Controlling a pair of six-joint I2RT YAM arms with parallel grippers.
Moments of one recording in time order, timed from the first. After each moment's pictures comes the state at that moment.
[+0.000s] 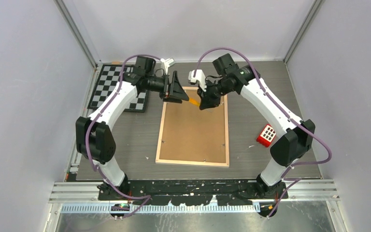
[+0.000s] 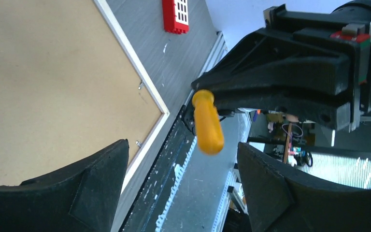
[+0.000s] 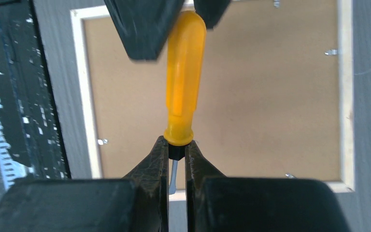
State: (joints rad) left arm -0.32 1.71 1.55 -0.64 1.04 -0.39; right arm 0.50 1.68 1.75 -1.07 -0.60 -0.73
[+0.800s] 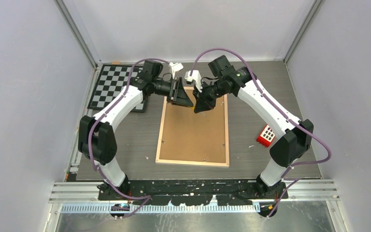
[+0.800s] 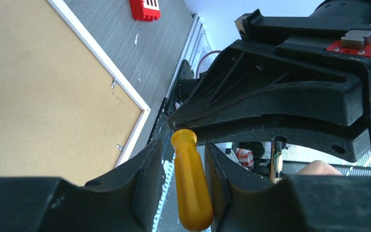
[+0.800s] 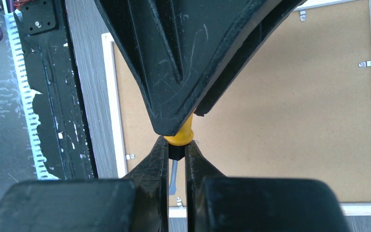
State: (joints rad) left arm -0.40 1.71 1.47 -0.48 1.13 -0.45; right arm 0.57 1.68 1.73 -1.03 -0.65 -0.56
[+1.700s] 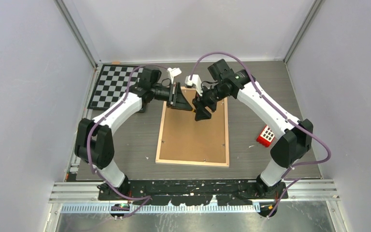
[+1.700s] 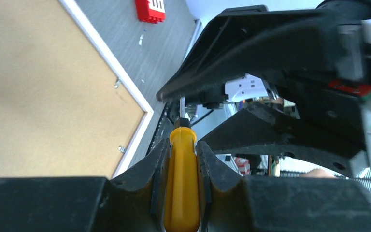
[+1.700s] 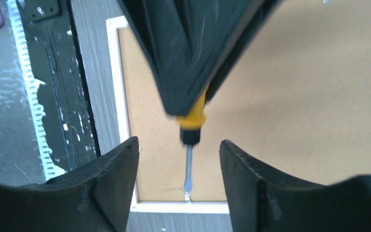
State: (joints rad) left arm -0.41 1.67 1.32 -0.28 1.14 -0.55; right arm 0.57 1.68 1.70 -1.05 -0.66 -0.57
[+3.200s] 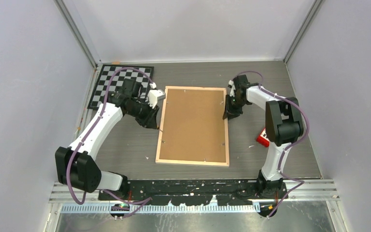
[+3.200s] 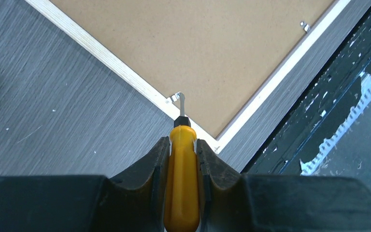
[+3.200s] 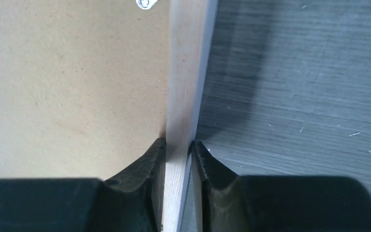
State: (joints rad) left arm -0.29 1.38 1.21 -0.97 0.53 0.42; right arm 0.18 1.91 1.27 -0.62 -0.26 0.23
